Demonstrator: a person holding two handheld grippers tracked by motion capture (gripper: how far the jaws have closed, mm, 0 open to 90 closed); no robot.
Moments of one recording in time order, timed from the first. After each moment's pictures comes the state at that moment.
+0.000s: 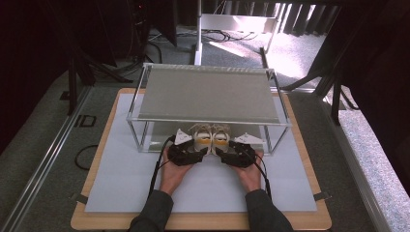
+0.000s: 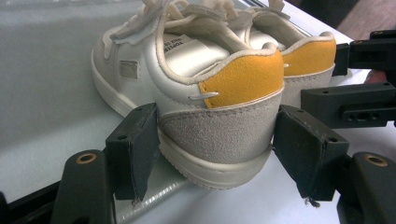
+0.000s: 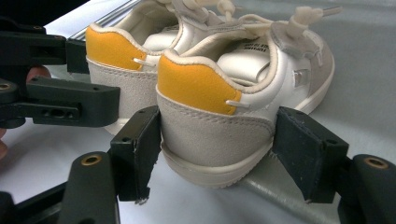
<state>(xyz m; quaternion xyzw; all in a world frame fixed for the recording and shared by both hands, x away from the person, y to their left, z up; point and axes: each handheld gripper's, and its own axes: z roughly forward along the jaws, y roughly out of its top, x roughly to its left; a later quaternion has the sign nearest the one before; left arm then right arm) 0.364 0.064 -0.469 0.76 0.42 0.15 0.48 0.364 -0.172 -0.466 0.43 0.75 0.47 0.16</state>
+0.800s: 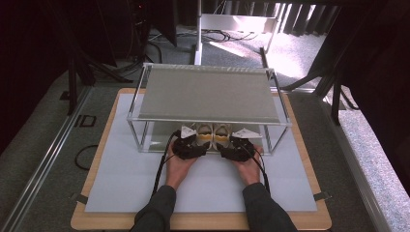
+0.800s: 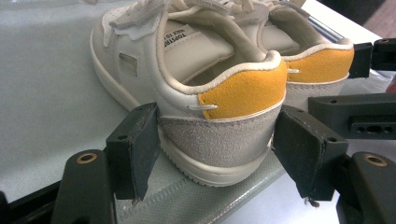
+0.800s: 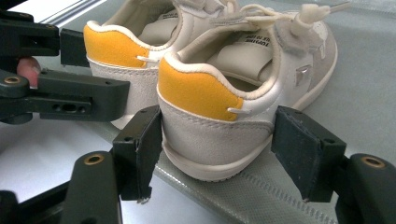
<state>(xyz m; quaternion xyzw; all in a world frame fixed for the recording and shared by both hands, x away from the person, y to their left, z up) 0.388 0.052 -0.477 0.75 0.44 0.16 0.46 0.385 -0.171 -0.471 0.43 0.77 0.44 0.19</state>
